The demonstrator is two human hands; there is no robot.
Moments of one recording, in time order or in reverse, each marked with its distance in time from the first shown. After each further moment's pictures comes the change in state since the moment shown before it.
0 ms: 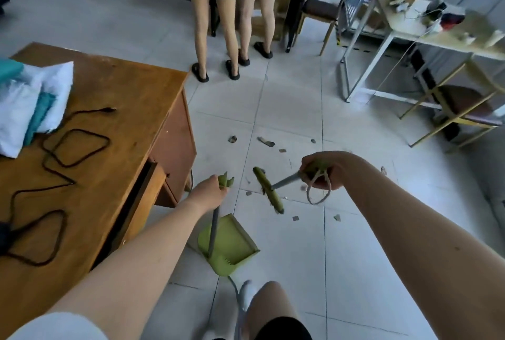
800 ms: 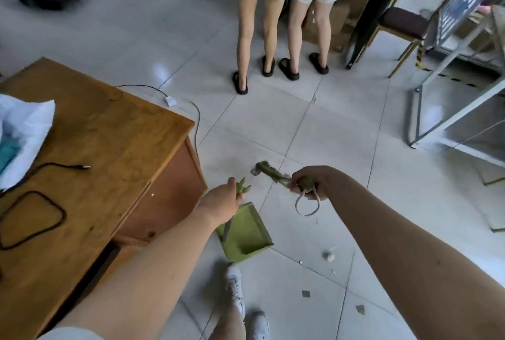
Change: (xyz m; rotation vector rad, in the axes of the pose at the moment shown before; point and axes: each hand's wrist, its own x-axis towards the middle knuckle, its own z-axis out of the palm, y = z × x) left_hand 0.284 0.117 -0.111 0.201 0.099 -0.084; right_hand 0.219 -0.335 -0.012 -0.289 -0.156 0.020
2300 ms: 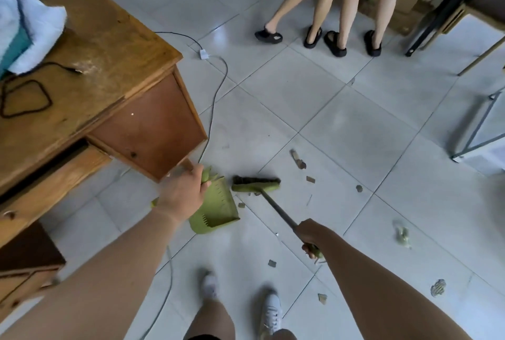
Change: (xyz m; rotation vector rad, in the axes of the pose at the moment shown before) left_hand -0.070 0.108 0.148 0.173 0.361 -0.296; right_hand 0.112 0.219 -0.175 -0.858 0.080 0.144
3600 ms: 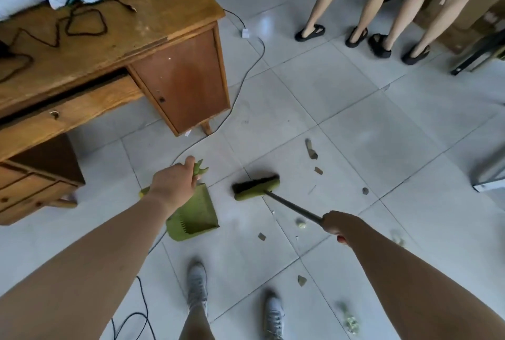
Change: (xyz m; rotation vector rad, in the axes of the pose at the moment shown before) left_hand -0.154 0.043 0.031 0.000 -0.120 -0.298; right_hand 0.008 0.110 -0.029 -0.688 0.191 -0.166
